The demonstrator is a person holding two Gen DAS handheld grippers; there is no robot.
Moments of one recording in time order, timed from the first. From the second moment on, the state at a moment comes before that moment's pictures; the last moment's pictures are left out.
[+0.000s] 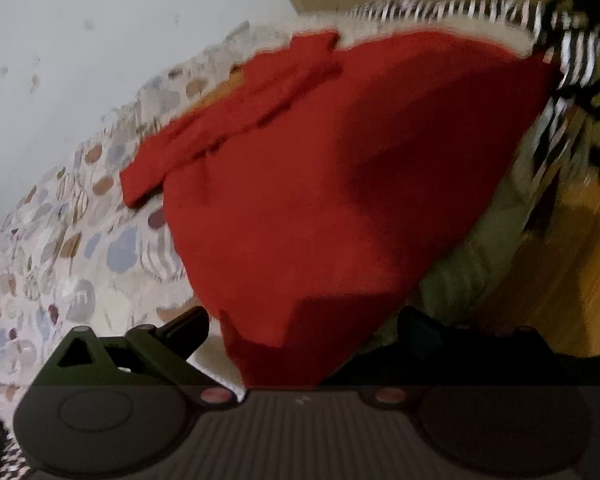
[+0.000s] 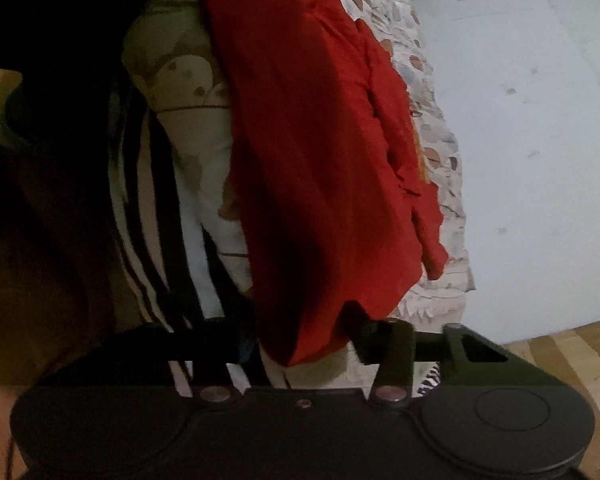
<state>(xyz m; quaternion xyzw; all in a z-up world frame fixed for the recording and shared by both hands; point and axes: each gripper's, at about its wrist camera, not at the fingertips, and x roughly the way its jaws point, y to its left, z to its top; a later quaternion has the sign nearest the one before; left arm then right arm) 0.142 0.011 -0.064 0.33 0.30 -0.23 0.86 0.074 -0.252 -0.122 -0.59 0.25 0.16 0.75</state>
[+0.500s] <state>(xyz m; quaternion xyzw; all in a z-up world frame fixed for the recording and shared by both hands) 0.119 -0.089 -0.074 0.33 0.21 -0.29 0.87 0.139 -0.259 0.047 -0.24 0.35 0.22 0.88</state>
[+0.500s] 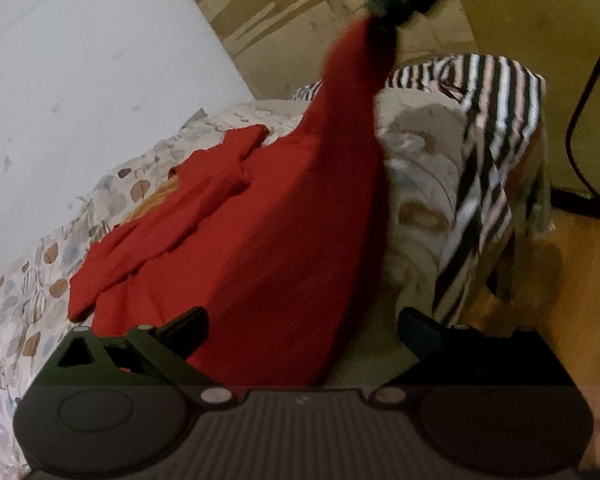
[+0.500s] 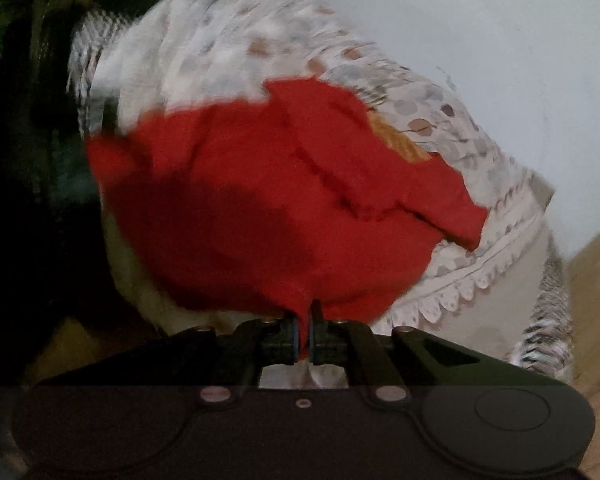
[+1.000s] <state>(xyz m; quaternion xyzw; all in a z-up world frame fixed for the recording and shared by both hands) 0.164 -0.024 -0.071 0.33 0.24 -0.12 0.90 0.156 -0.285 0.097 -0.13 0.31 0.19 0.92</state>
